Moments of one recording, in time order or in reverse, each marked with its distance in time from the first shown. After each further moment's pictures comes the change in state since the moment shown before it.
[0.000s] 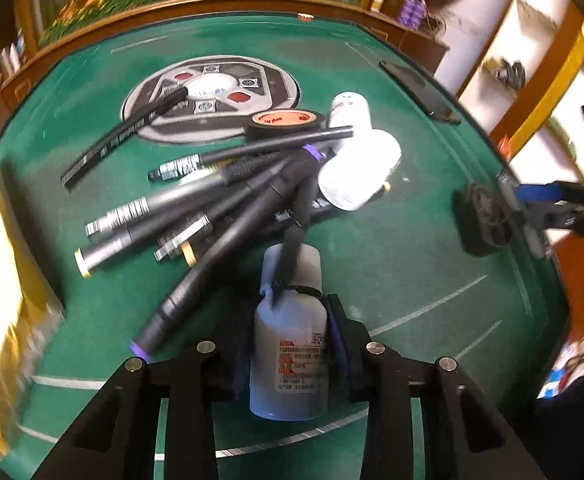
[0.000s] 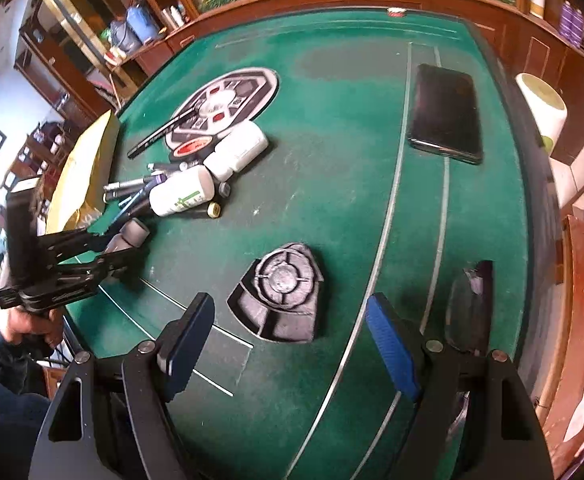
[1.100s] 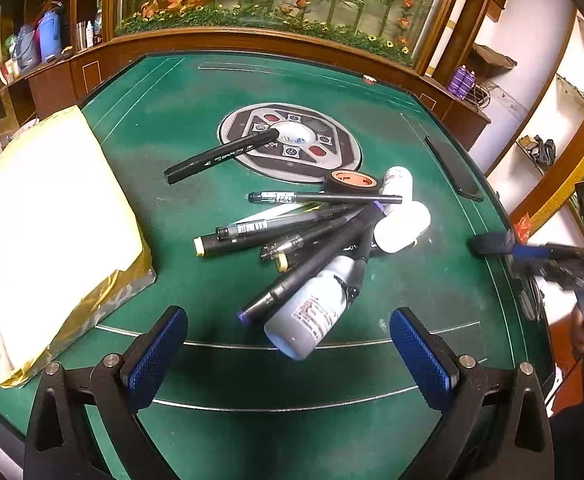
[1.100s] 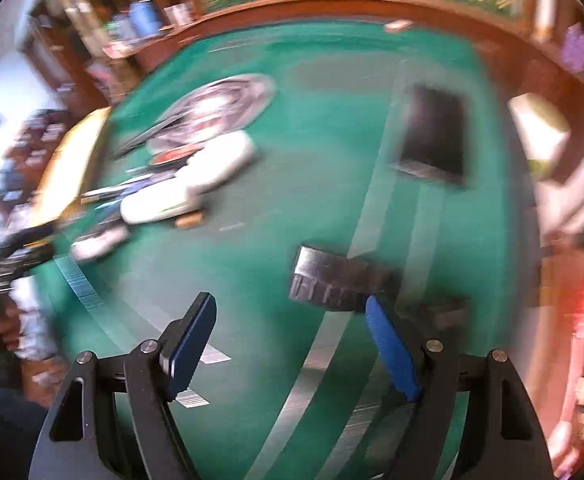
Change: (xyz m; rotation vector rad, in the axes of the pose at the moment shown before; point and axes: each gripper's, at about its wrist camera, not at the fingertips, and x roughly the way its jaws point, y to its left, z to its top) left arm -0.062 0.029 -0.013 -0.183 -0.168 0.091; right arm 0.004 -0.008 0.007 -0.060 0.006 0.055
